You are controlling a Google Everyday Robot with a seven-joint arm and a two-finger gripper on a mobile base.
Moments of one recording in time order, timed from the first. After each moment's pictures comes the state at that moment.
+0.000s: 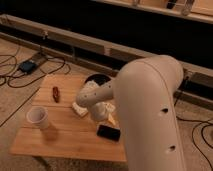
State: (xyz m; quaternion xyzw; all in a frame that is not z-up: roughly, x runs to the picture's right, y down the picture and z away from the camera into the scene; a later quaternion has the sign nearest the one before) arm 0.007 0.221 0.811 -0.18 0.39 0.63 0.65
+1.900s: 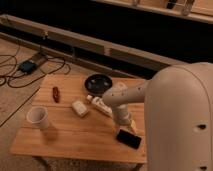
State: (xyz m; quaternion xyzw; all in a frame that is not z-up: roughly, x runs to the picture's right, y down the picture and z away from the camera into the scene) arm 0.120 0.246 0.781 -0.16 0.46 0.69 0.54
